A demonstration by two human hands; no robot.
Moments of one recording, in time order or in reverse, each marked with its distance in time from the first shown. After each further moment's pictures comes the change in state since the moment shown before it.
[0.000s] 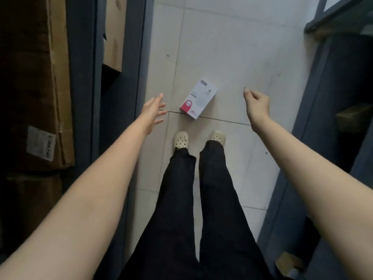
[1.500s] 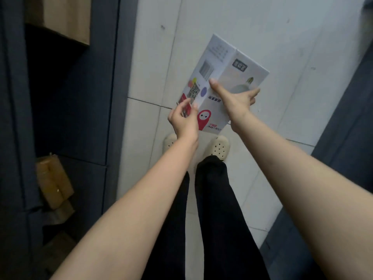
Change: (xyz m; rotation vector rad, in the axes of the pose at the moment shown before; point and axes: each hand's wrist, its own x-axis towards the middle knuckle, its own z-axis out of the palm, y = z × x) left_hand 0.134 -0.076 0.157 -0.401 0.311 0.067; right_hand 0.155 0.077 0.131 0.084 -0.055 0.202
